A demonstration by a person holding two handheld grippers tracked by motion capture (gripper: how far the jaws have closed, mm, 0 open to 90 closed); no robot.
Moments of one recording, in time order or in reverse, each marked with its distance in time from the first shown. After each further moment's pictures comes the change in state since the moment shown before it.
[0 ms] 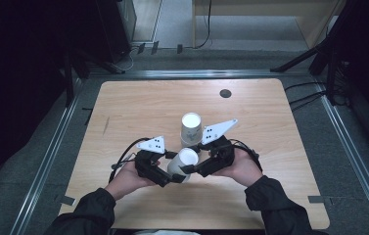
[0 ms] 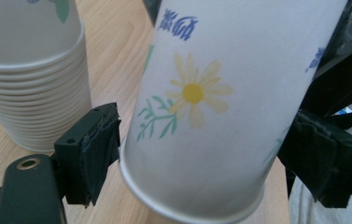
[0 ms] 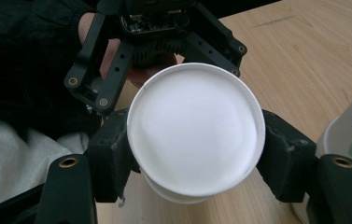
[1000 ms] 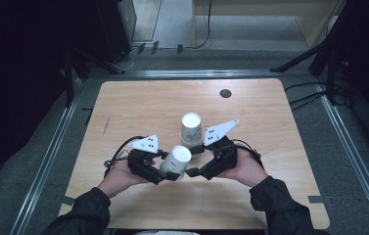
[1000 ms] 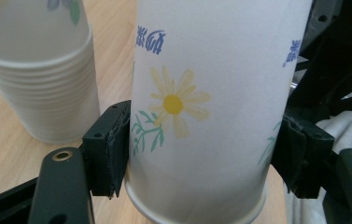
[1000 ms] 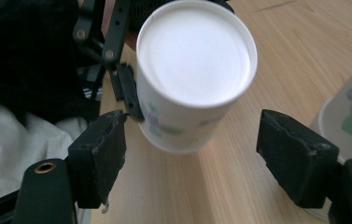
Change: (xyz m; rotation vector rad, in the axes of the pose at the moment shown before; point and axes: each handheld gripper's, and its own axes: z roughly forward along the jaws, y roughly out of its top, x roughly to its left) left arm 0.003 -0.001 -0.020 0.028 -0.005 0.024; right arm 0.000 -0.005 -0.007 0.051 -0.008 -0.010
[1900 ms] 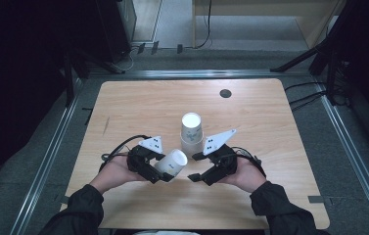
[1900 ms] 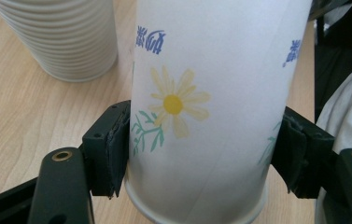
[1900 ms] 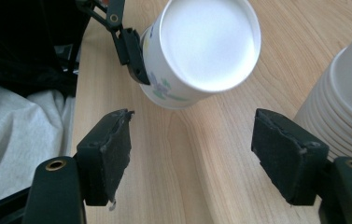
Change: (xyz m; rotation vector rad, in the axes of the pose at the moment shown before) left arm 0.012 -0.001 0.009 0.268 0.059 0.020; right arm -0.001 -0.023 0.015 0.070 -0.059 -0.024
